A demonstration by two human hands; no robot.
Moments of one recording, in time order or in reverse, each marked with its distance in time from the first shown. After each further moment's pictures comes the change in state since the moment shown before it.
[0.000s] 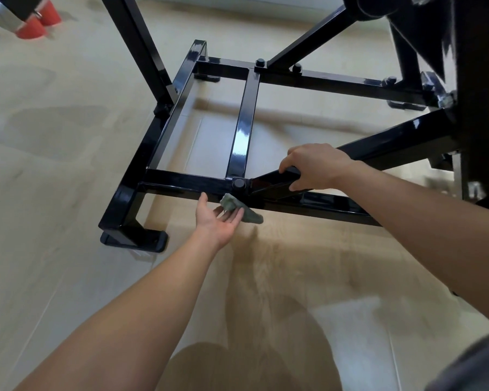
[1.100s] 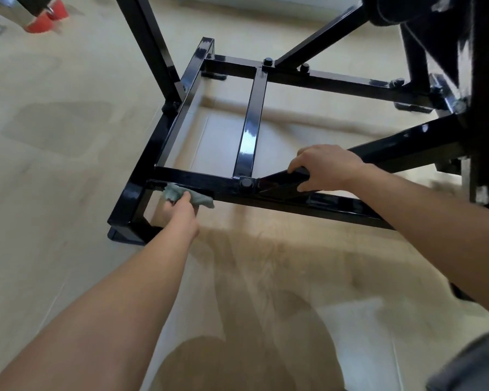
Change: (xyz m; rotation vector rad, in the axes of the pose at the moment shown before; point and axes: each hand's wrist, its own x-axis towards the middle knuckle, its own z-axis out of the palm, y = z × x) left_hand 0.007 0.062 -0.019 0.194 0.360 0.549; right_hand -0.001 -0.002 -0.004 -0.018 -0.027 0.016
